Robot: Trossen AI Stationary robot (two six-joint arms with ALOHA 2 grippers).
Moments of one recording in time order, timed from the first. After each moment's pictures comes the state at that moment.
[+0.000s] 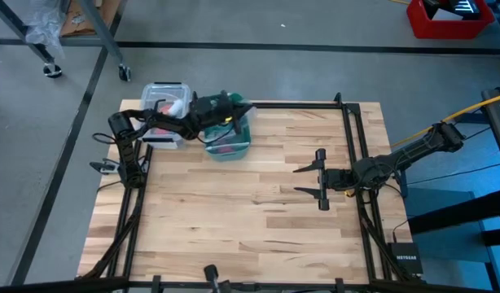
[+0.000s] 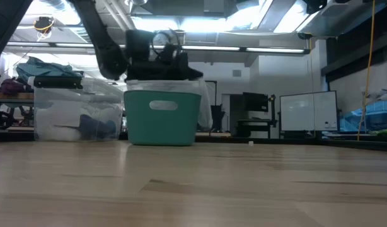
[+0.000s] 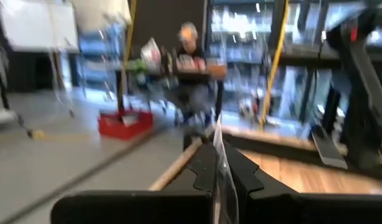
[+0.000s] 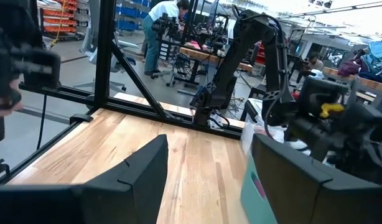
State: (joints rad) left arm 0.56 1.83 0.84 1.10 0.18 -0.07; right arm 0.42 0.83 0.45 0.38 0.37 -0.23
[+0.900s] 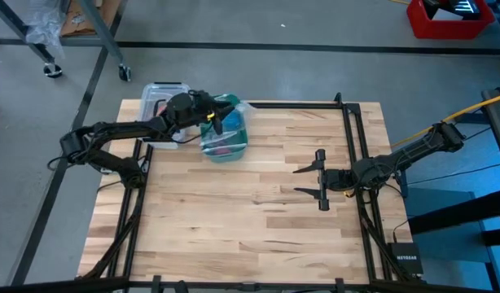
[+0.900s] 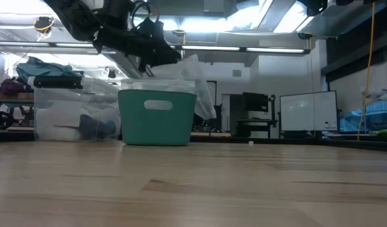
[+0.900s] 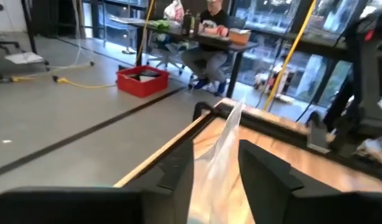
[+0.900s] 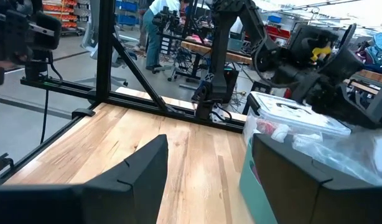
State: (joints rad) left arm 0.56 1.34 0.71 0.55 0.08 -0.15; right arm 0.42 0.83 0.45 0.36 0.37 -0.21
